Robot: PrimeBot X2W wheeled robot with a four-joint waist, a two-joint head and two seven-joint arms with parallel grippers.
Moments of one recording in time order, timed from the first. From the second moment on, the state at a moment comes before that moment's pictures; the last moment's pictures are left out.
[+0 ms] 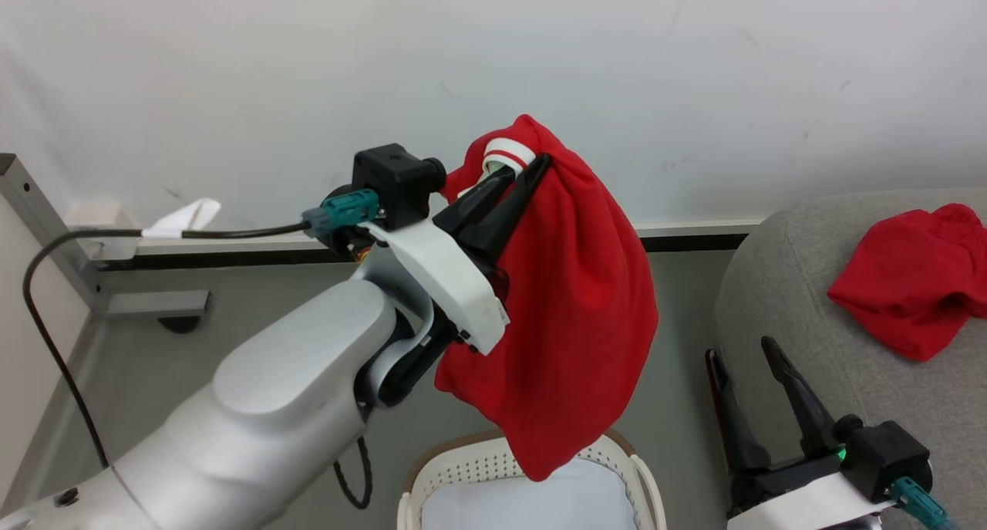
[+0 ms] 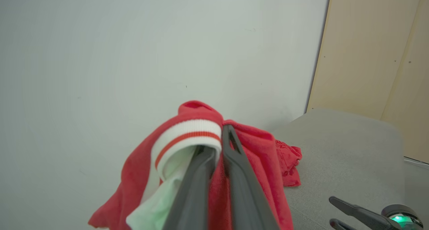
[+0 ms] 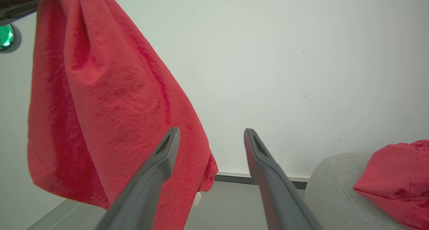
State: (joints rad) left arm -0.98 0.34 -1.04 0.32 -0.93 0.07 -0.20; right arm -0.16 -0.08 0.23 0.22 0.34 0.13 -0.26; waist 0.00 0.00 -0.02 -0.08
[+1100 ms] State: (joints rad) left arm -0.95 0.25 -1.15 0.26 -0.91 0.06 -0.15; right arm -0.56 -0.10 0.69 0.68 0.49 0.13 -0.26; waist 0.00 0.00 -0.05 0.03
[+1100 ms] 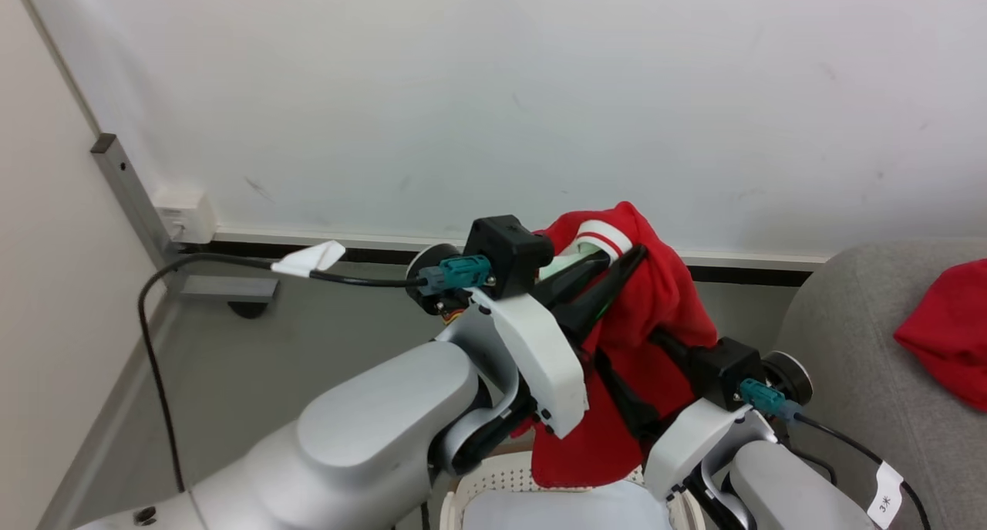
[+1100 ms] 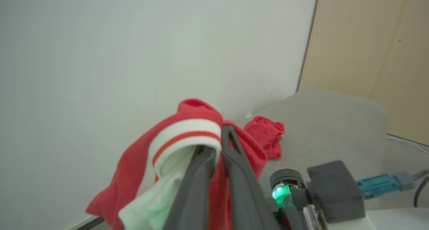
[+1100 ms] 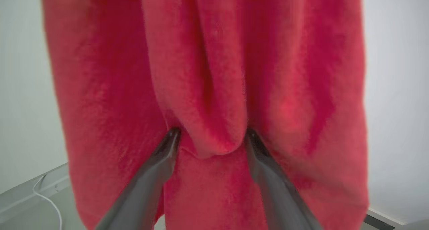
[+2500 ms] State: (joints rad) left arm -0.87 0.28 -1.17 0.31 -0.93 0.09 -0.20; right arm -0.36 -0.18 0.45 0.33 0.52 0.13 -0.26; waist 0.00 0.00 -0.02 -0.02
